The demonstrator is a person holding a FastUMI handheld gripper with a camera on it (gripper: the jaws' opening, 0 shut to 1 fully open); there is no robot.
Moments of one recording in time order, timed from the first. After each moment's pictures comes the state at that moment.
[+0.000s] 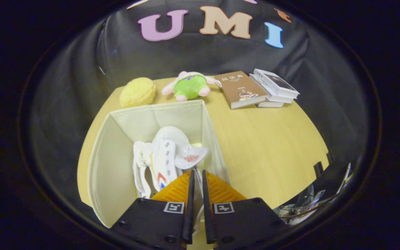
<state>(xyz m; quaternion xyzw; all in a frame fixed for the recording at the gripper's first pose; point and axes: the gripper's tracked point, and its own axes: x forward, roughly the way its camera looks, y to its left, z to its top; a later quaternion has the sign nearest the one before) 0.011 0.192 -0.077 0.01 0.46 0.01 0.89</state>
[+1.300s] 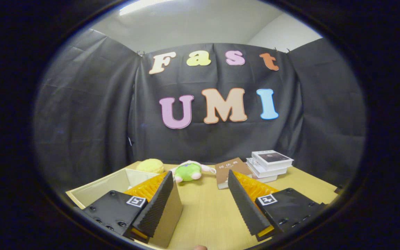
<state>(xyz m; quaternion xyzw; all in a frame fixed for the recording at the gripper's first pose) 0.033 0.074 0.025 0.05 0.03 0.12 0.99</state>
